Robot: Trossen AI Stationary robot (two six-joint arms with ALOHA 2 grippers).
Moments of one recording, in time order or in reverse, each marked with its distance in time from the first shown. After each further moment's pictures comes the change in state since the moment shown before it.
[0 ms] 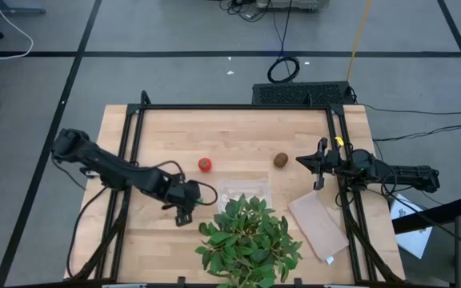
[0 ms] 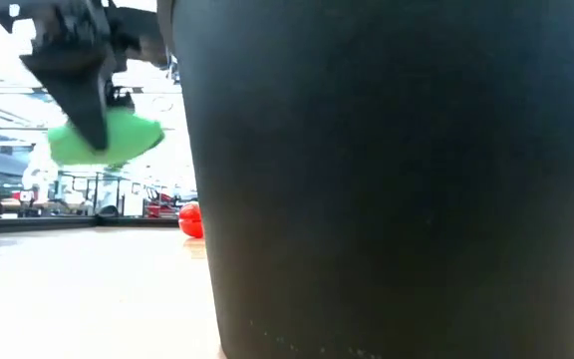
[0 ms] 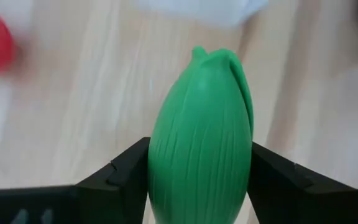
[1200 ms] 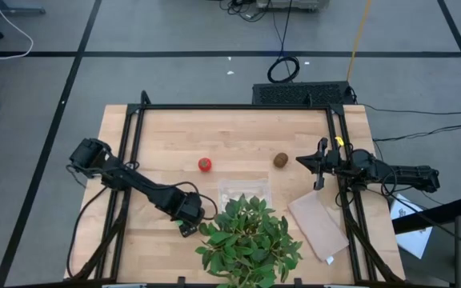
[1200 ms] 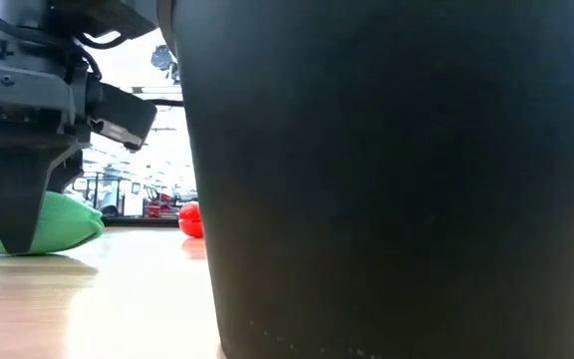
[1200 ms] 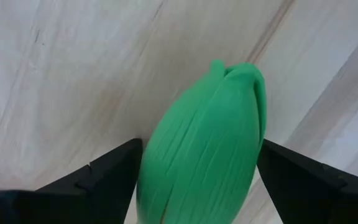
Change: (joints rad) left arm -0.079 0.275 0.004 -0.002 0.133 -0.358; right arm 0.000 0.000 0.000 0.001 0.000 0.000
